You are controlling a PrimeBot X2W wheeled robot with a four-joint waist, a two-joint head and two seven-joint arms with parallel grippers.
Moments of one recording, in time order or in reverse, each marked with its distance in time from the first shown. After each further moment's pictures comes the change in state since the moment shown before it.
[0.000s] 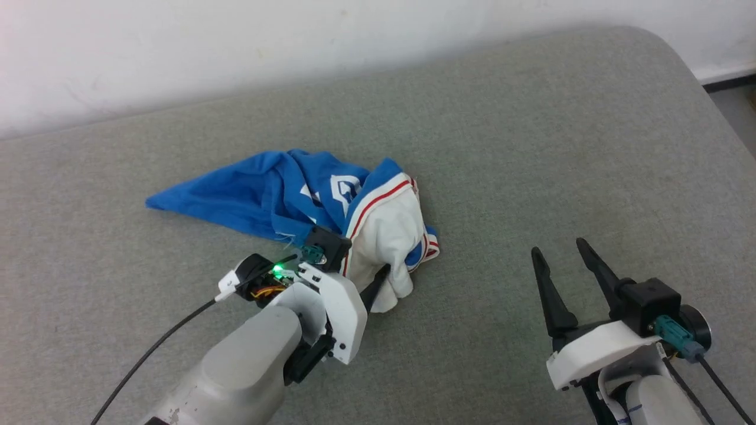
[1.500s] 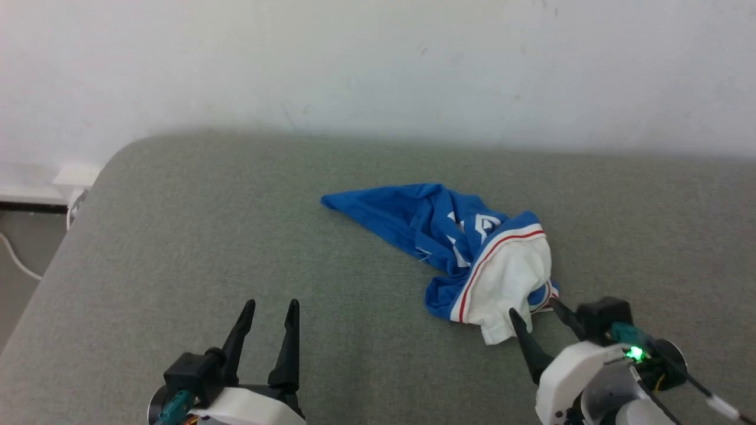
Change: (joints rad) left arm 0.704 -0.176 0.797 -0.524 0.361 -0.028 -0.245; right arm 0.069 -0.013 0.053 0.012 0.012 0.000 0.243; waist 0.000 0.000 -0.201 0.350
